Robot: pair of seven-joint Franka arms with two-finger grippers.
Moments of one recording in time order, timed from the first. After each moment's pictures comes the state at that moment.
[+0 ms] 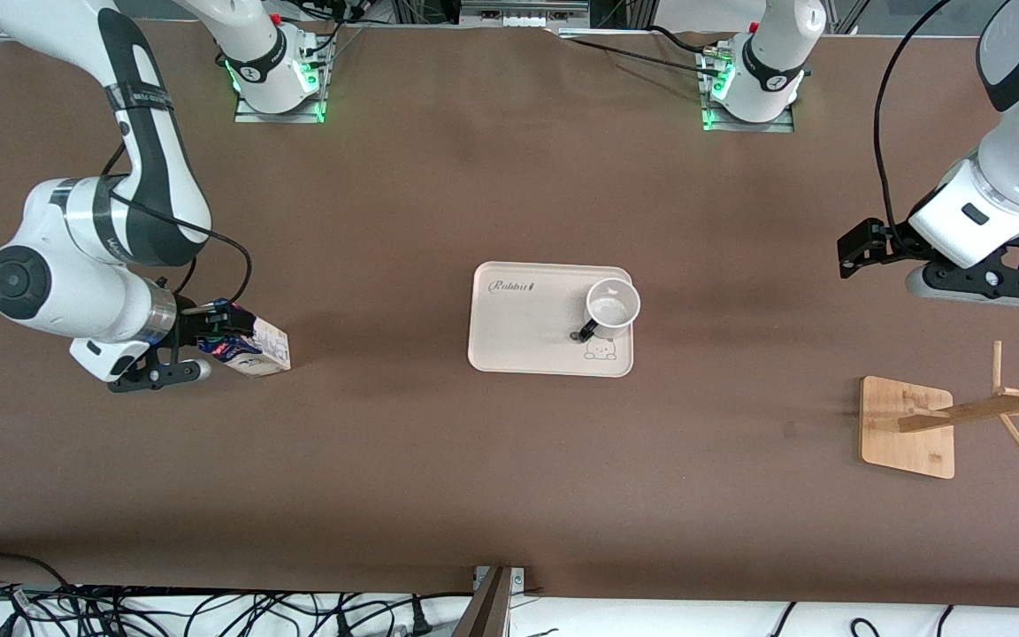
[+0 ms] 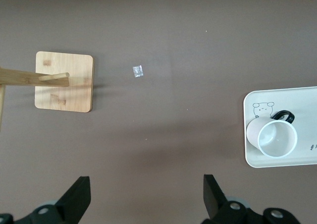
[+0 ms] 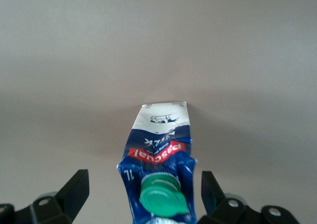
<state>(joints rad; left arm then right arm) 0.01 0.11 -0.13 -1.59 0.04 1.72 -0.03 0.25 0.41 -0.18 -1.65 0.14 1.94 -0.11</state>
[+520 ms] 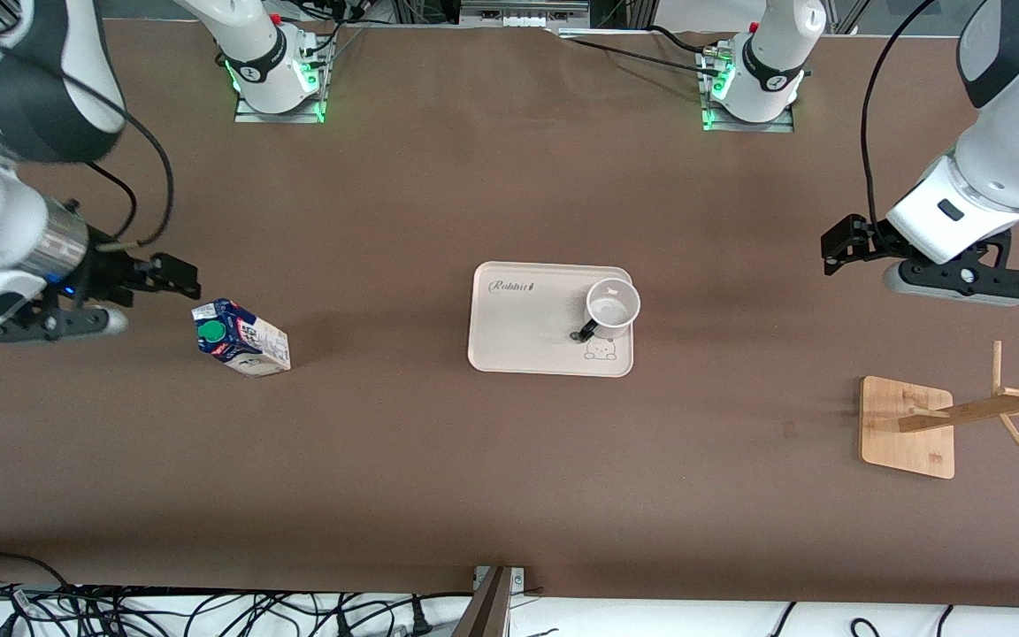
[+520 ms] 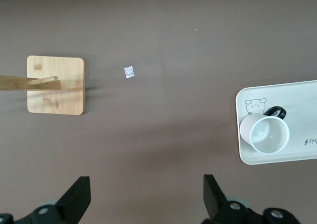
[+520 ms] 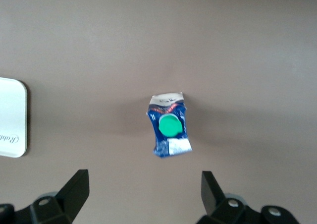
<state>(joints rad) -0.03 0.11 -0.13 -1.59 0.04 1.72 -0.03 0.25 0.20 -0.17 -1.53 0.09 1.70 -0.04</state>
